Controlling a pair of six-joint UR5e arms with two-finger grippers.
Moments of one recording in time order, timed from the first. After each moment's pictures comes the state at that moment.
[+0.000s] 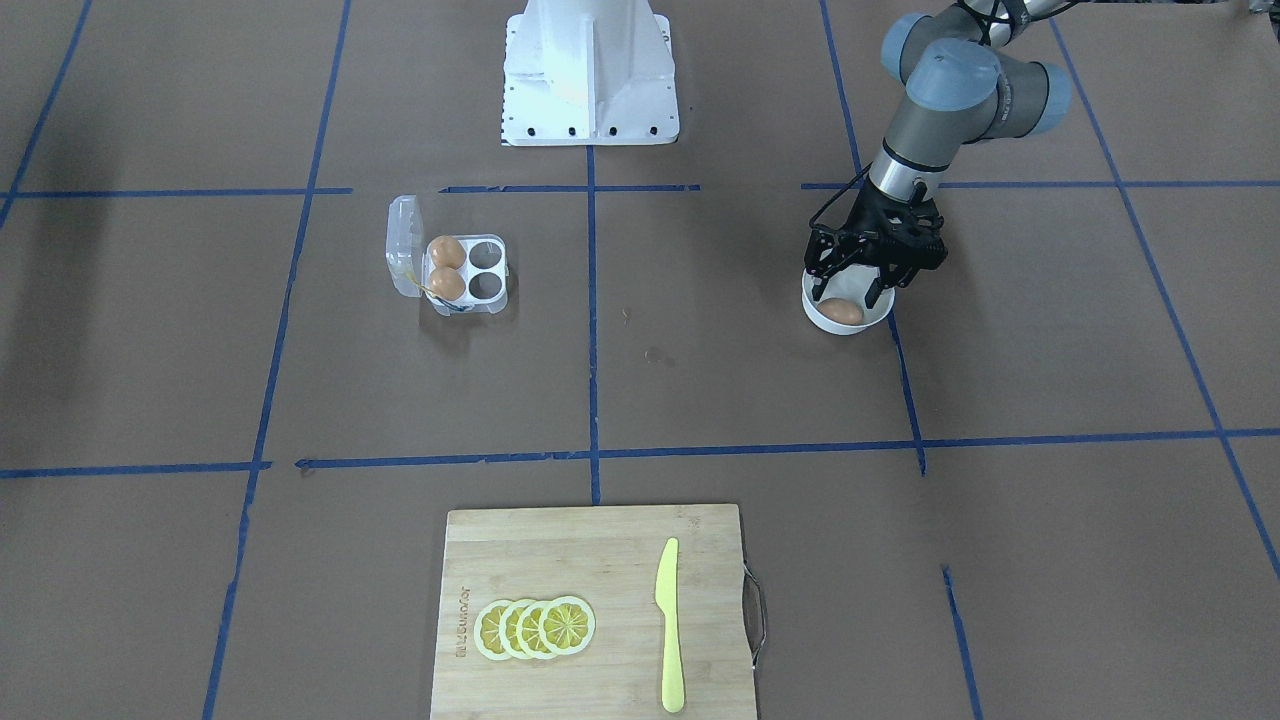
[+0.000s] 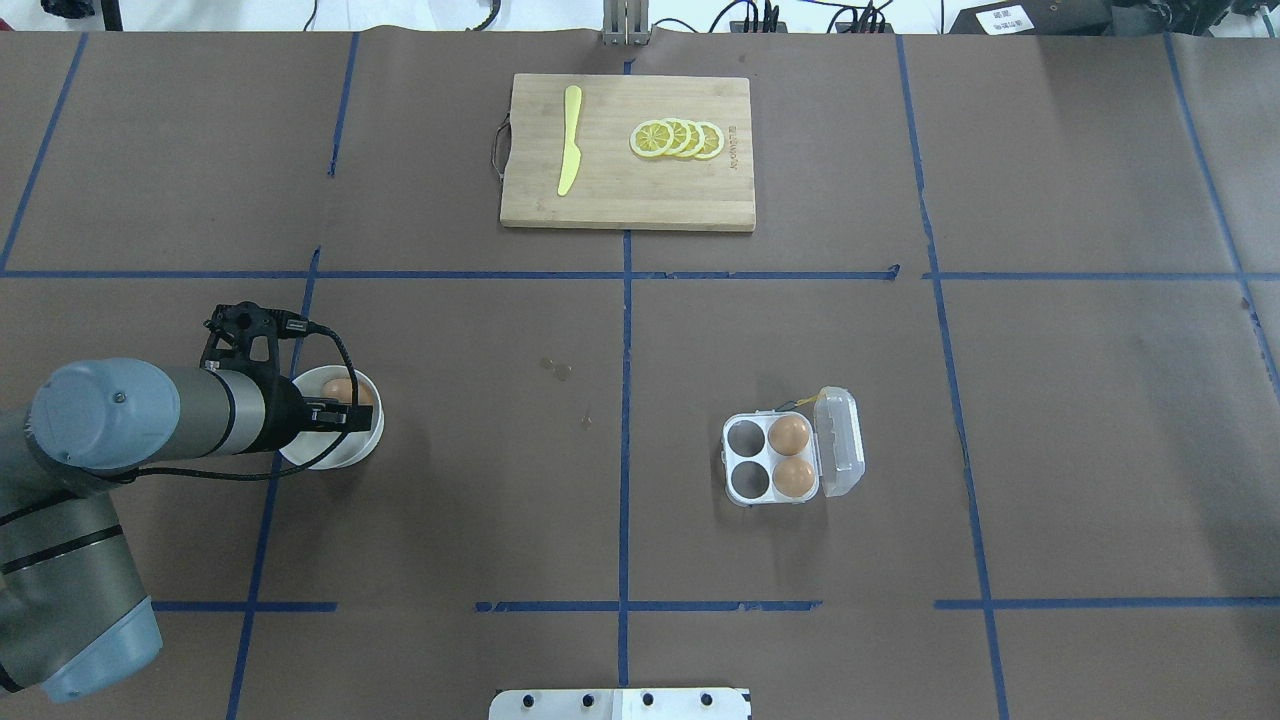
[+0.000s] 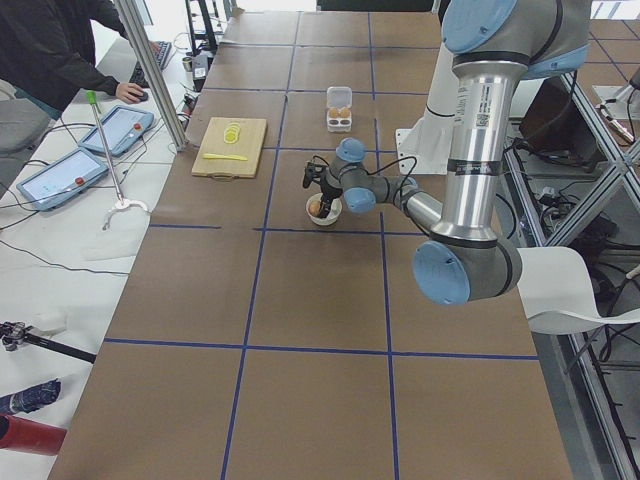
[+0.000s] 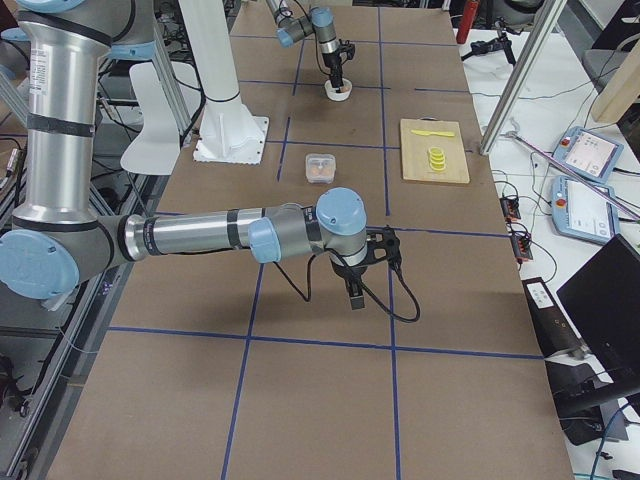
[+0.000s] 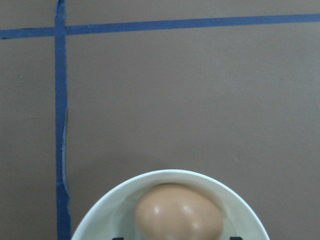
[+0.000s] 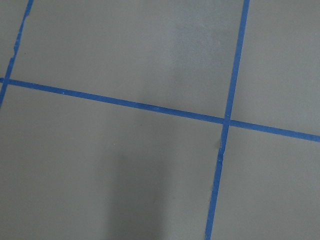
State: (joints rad) left arm -0.52 -1.67 -1.83 -2.17 -1.69 -1.13; right arm 1.53 -1.71 1.85 -1.43 2.40 0.04
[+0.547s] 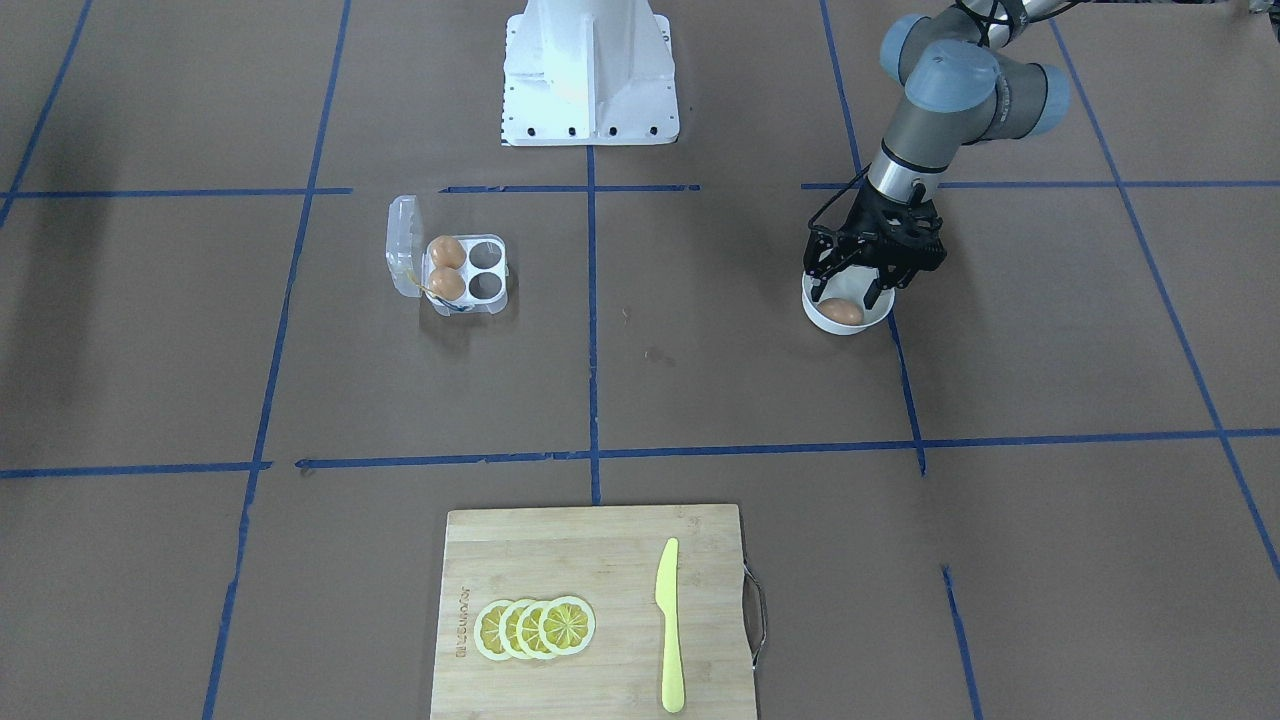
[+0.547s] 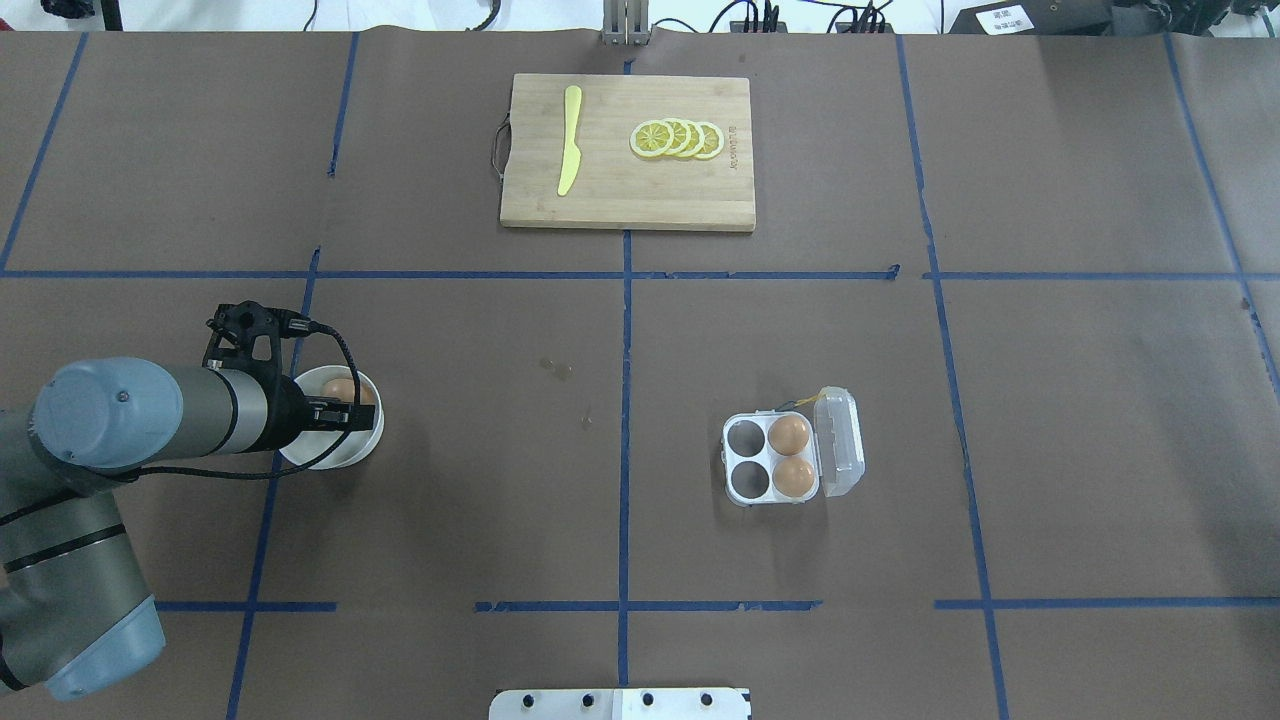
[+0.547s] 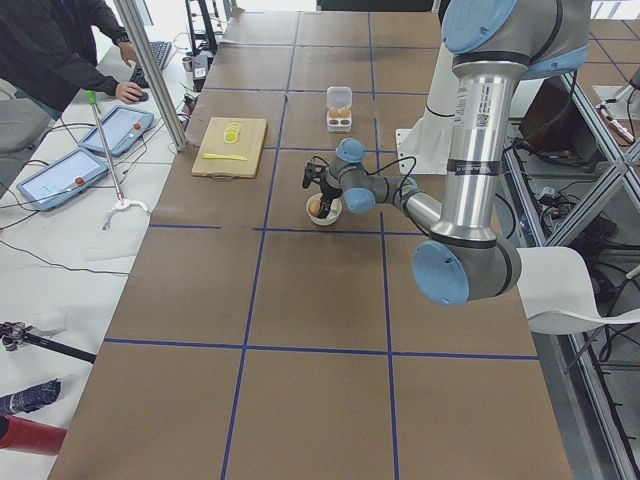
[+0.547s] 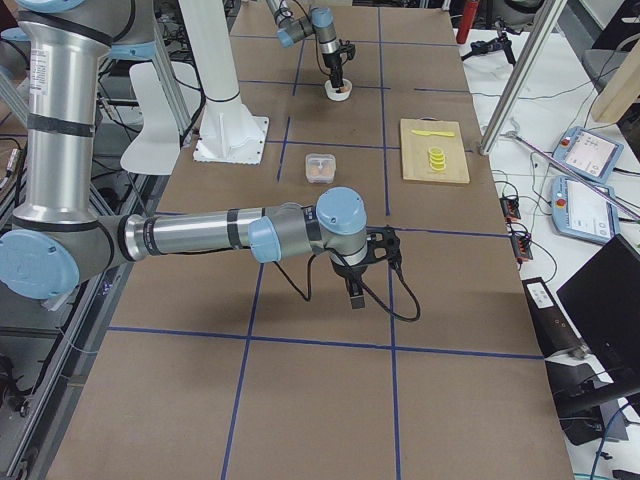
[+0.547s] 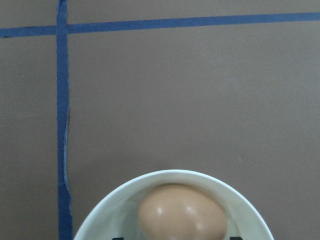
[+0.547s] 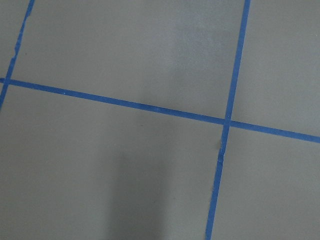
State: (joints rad) left arm -0.52 -1.67 -1.83 -2.17 -1.69 -1.13; right arm 1.53 -1.71 1.85 -1.43 2.40 0.04
